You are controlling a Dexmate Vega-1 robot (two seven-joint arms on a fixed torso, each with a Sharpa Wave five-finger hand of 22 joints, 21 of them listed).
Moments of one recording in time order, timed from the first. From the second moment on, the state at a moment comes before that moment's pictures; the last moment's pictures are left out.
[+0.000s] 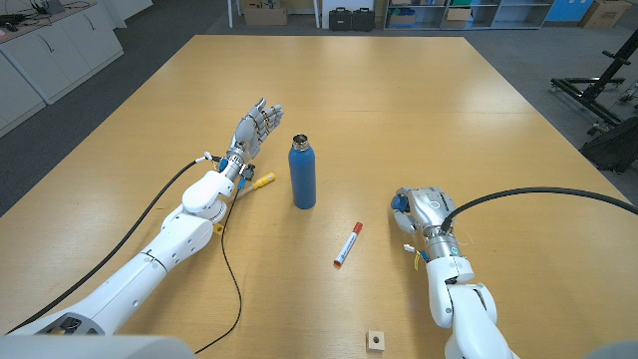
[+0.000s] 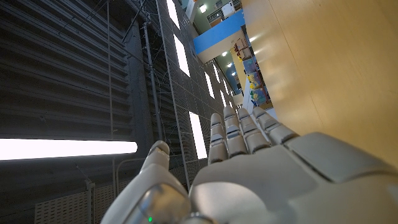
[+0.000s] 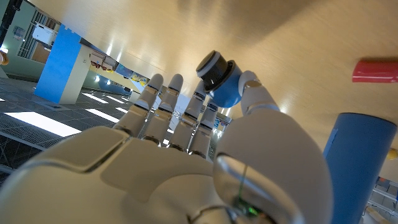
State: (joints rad) left arm 1.01 0.59 0.37 -1.60 -0.61 -0.34 -0.01; left_hand 0.03 -0.03 0.39 -0.08 0.19 0.27 0.01 0.25 0.20 0.31 0.00 0.21 0.19 0.24 -0.04 0.20 0.18 0.15 -0.03 0.20 0.17; right arm -1.57 -0.62 -0.46 -2.26 -1.35 -0.81 -0.11; right_hand 0.79 0.02 0.42 -0.15 0.23 0.62 -0.17 0.40 0.21 0.76 -0.18 0.29 0.20 0.54 -0.05 0.31 0.24 0.37 0.02 0.41 0.19
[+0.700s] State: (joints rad) left arm 1.01 0.59 0.36 -1.61 -0.61 -0.34 -0.01; left_hand 0.03 -0.03 0.39 -0.09 0.19 0.27 0.01 0.25 0.20 0.31 0.00 0.21 0.19 0.24 -0.04 0.20 0.18 0.15 -0.03 0.20 0.17; right arm -1.58 -0.66 -0.43 -2.34 -1.23 -0.81 -0.21; right_hand 0.79 0.01 0.42 -0.15 0.23 0.62 -0.16 0.41 0.21 0.77 -0.18 0.29 0.20 0.55 -0.05 0.31 0.24 0.37 0.01 0.41 0.19
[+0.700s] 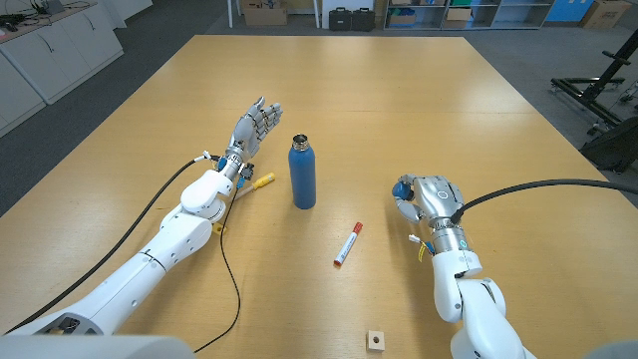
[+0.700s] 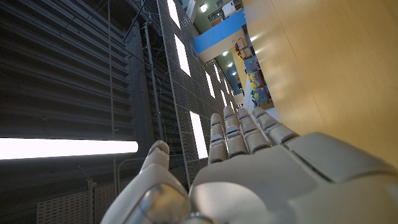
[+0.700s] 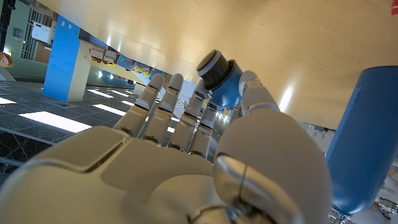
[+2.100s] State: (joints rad) left arm 0.98 0.59 0.37 -1.56 -0.62 -0.34 -0.04; left_hand 0.03 -0.03 0.39 -0.09 0.19 0.28 0.00 0.25 0.20 0.32 0.00 0.21 0.19 0.24 -0.04 0.20 0.18 0.15 -0.03 0.20 0.17; right arm -1.56 -0.64 -0.27 -2.38 -0.71 -0.60 -0.47; right_hand 0.78 0.02 0.41 -0.14 0.22 0.63 -0.15 0.41 0.20 0.78 -0.18 0.28 0.20 0.56 -0.06 0.31 0.24 0.38 0.01 0.41 0.19
